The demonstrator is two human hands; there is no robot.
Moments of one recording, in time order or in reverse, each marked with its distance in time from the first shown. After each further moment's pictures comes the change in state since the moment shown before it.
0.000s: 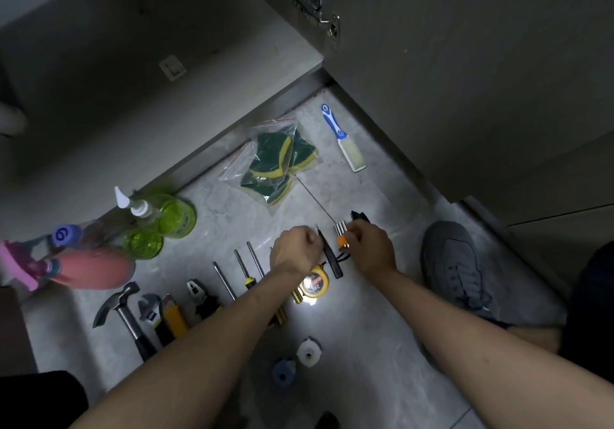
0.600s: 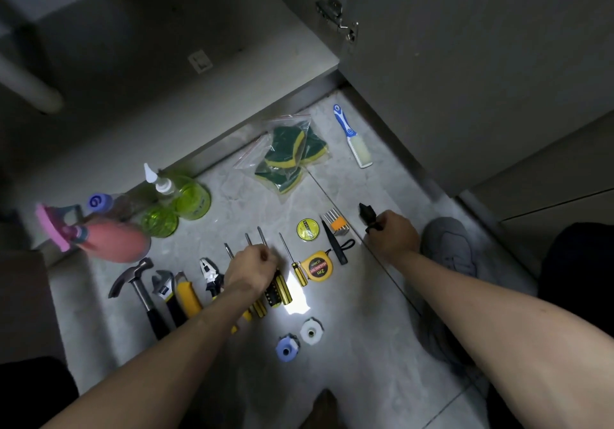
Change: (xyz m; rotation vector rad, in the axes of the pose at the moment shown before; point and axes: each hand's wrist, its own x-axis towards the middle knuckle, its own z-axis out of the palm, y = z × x) left_hand -0.056 -0.090 -0.037 0.029 0.078 -0.126; right_hand 0.010 0.021 -0.029 -0.287 -0.012 0.118
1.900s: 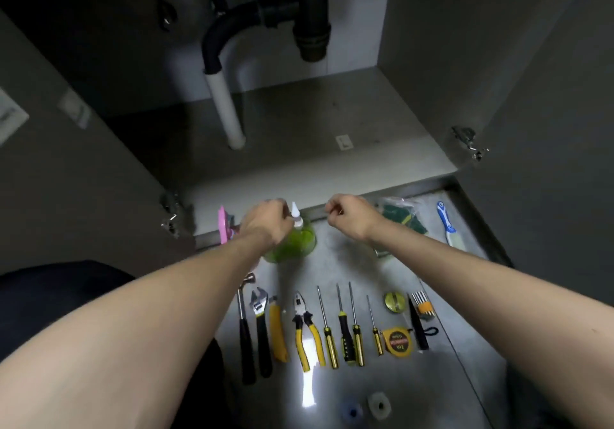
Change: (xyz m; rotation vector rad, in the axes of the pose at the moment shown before) left_hand -0.010 -0.045 -0.230 0.113 0.380 0.021; right_hand -0.080 -0.333 -0.026 -0.081 -0.285 -0.757
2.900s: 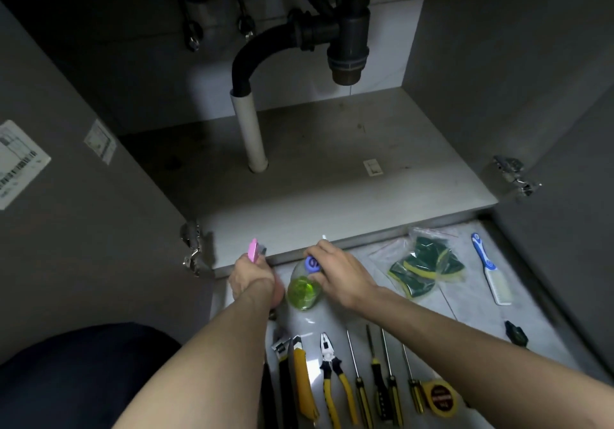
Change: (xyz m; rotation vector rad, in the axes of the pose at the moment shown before) left_hand 0.028 -0.087 0.037 -0.638 0.226 -0.742; right_hand 0.022 -0.051 0.081 -0.213 -0.013 -0.338
